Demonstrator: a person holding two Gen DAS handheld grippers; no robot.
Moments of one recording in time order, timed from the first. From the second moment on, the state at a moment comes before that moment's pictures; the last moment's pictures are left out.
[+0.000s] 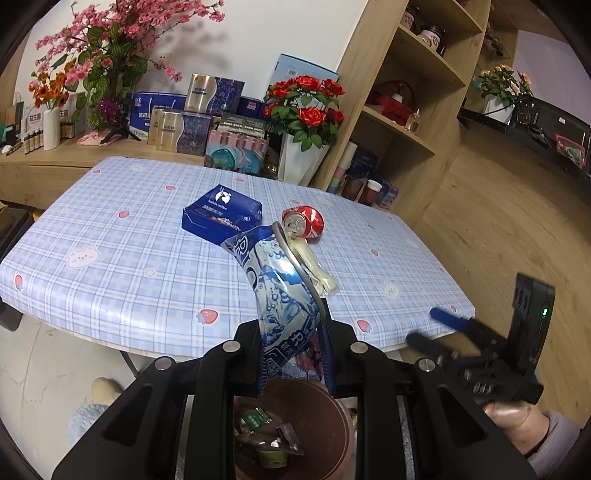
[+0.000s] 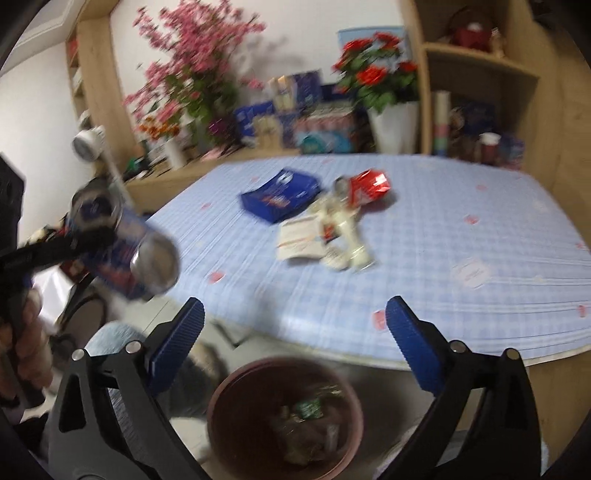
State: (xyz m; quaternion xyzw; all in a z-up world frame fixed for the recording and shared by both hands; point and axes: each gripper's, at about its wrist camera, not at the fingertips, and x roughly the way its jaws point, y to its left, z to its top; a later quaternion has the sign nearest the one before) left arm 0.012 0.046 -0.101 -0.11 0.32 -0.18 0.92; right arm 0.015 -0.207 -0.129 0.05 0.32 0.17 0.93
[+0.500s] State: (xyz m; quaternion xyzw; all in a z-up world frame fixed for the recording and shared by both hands) left arm 0.010 0.015 -0.127 -0.09 0.36 -0.21 0.91; right arm 0.017 -0.252 -0.130 0.08 0.28 0.08 0.95
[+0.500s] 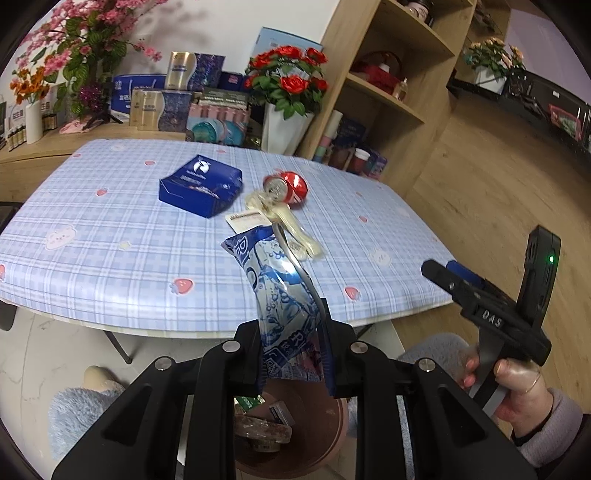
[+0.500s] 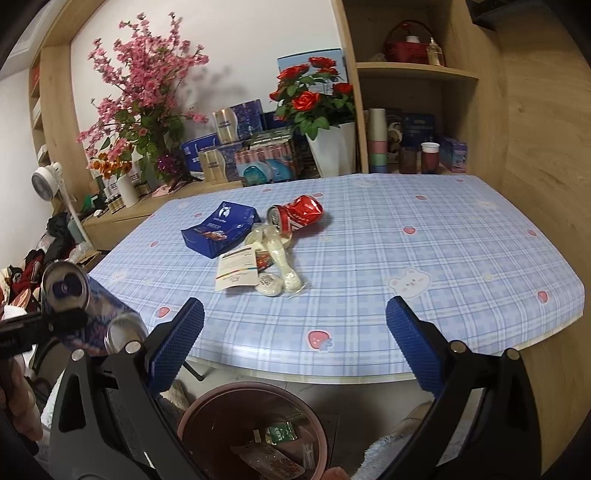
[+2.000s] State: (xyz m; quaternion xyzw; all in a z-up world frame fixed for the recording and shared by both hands) left arm 0.050 0.067 -0.088 -0.05 0.24 -0.06 0.97; right arm 0.035 -0.272 -0.123 0.05 0.30 0.06 0.95
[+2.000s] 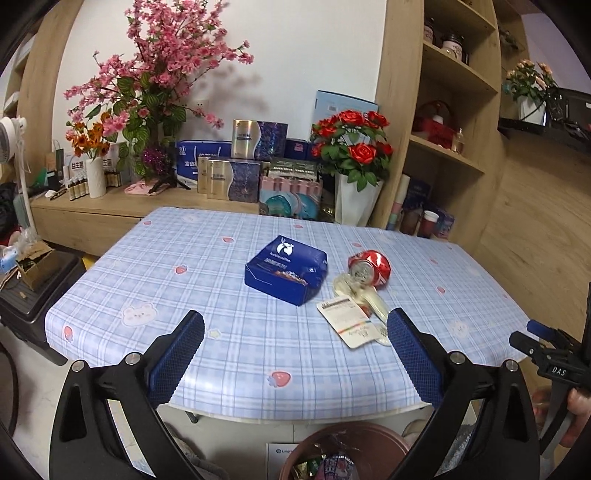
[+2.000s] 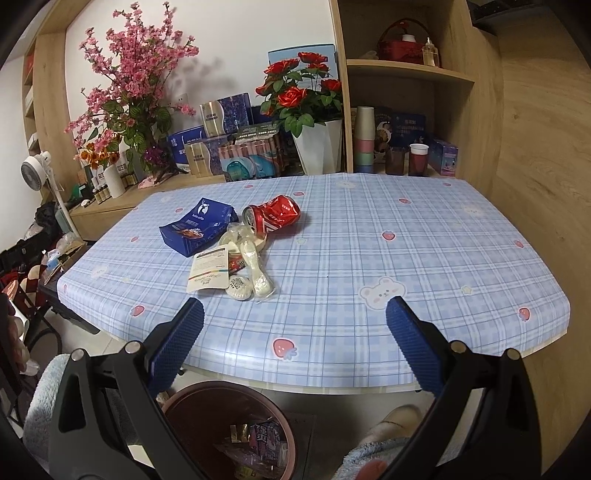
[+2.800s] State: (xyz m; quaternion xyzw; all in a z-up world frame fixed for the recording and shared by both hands) left arm 0.079 0.063 -0.100 -0.05 0.22 -0.09 0.97; right arm 0.067 -0.280 -0.131 0.06 0.32 0.06 0.94
